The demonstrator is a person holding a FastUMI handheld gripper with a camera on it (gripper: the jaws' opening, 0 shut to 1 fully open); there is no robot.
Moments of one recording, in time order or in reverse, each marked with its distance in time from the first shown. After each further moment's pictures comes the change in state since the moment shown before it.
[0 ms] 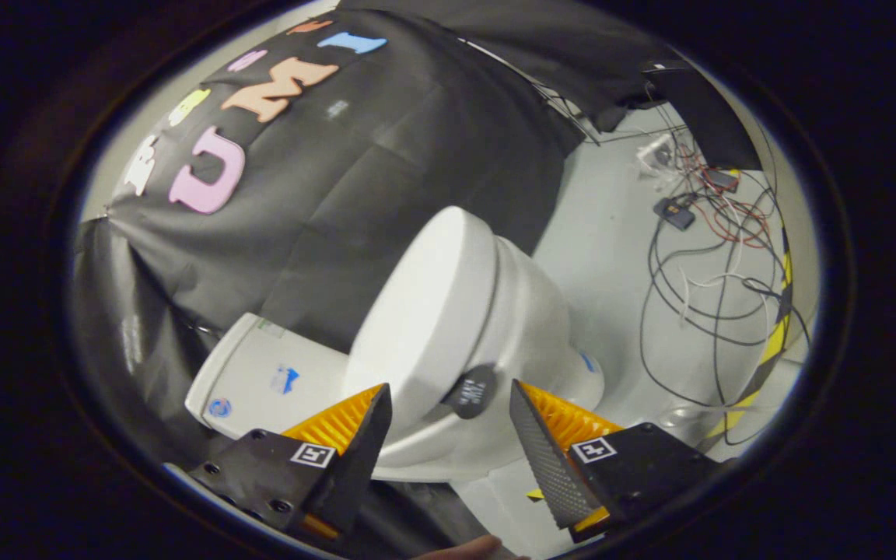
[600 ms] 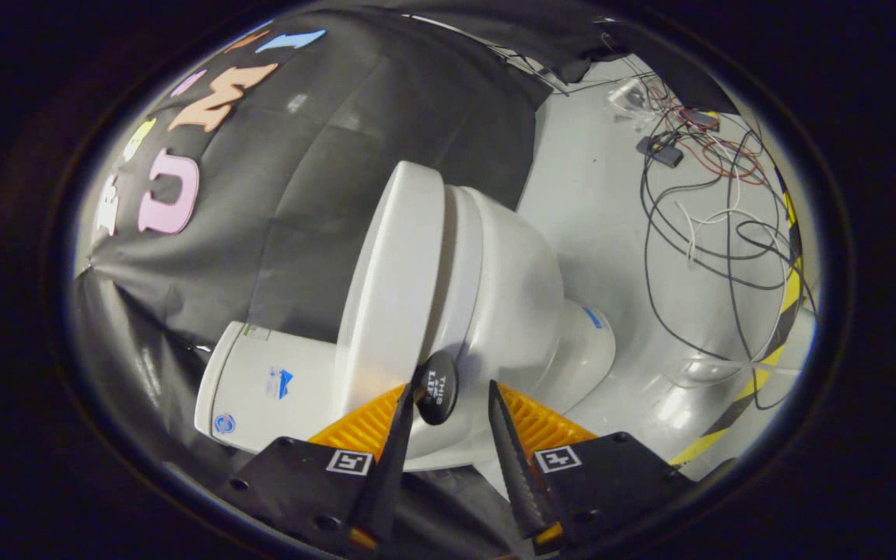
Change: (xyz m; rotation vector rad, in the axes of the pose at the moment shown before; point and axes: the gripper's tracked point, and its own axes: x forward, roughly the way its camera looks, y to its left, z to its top) arm 0.029 -0.003 0.000 0.187 0.076 0.037
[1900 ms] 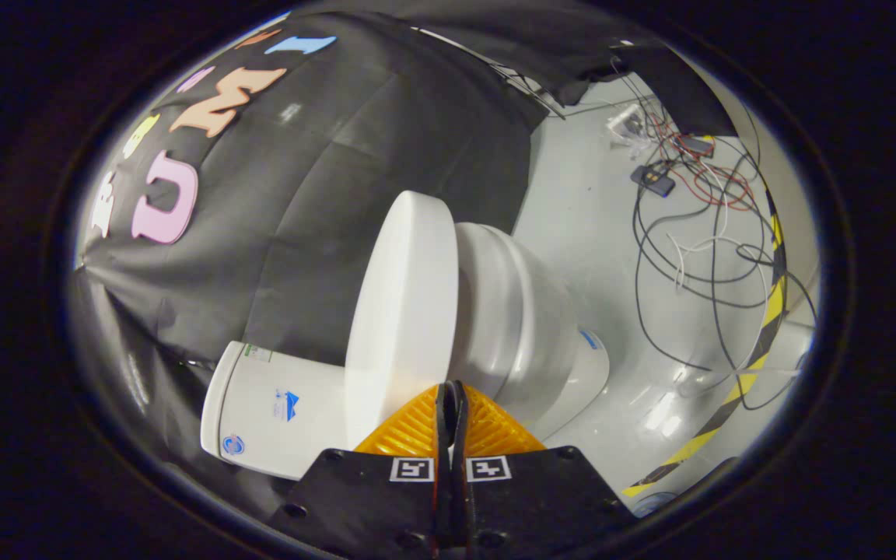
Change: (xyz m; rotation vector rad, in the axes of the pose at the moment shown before) arm -0.019 0.051 0.025 -0.080 -0.090 -0.071
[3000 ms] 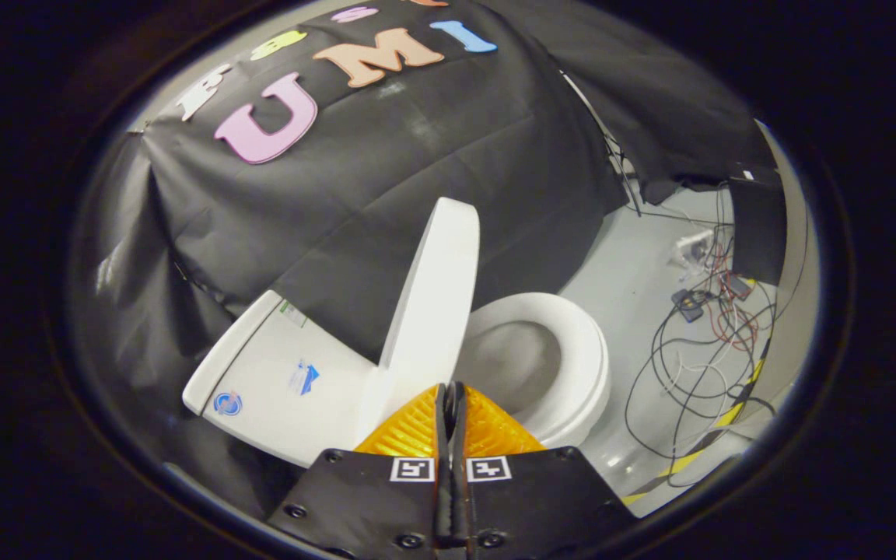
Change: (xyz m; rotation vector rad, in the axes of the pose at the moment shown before) arm -0.045 0.112 0.018 -0.425 -0.123 -0.001
